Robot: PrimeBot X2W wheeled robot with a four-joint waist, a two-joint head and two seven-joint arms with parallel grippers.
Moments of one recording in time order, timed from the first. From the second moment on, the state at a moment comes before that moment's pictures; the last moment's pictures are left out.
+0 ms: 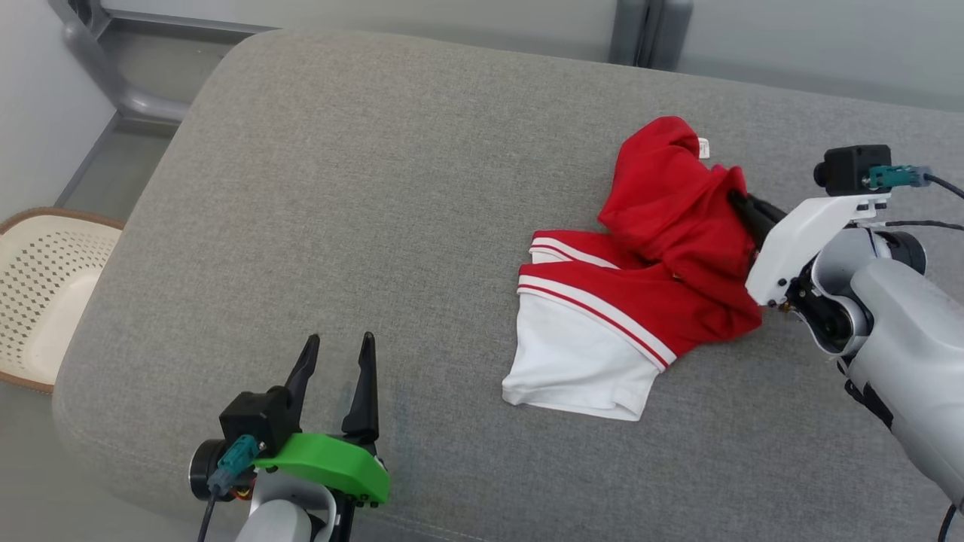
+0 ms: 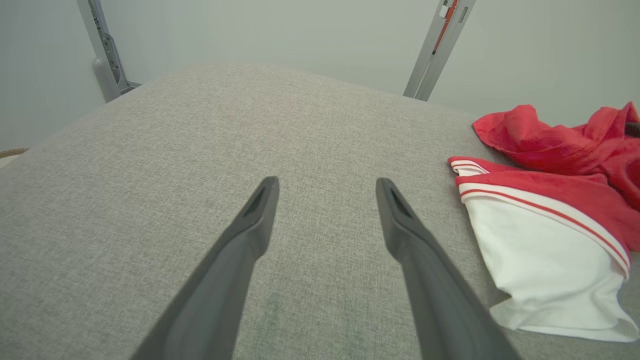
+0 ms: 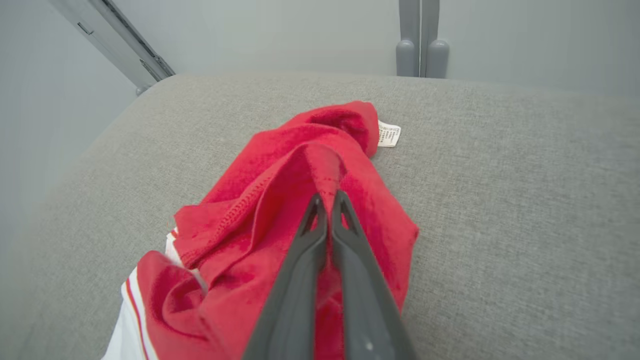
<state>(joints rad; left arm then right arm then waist) -0.17 0.05 -0.28 0.38 -0.38 -0.02 -0.26 -0.80 -0.44 0.73 0.78 1.01 0.13 0.02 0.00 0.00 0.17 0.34</state>
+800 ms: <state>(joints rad) -0.12 0.07 -0.23 0.39 -0.35 -0.03 -0.26 -0.53 -0.63 0.54 0.62 1.01 0.13 -0.03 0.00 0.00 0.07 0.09</state>
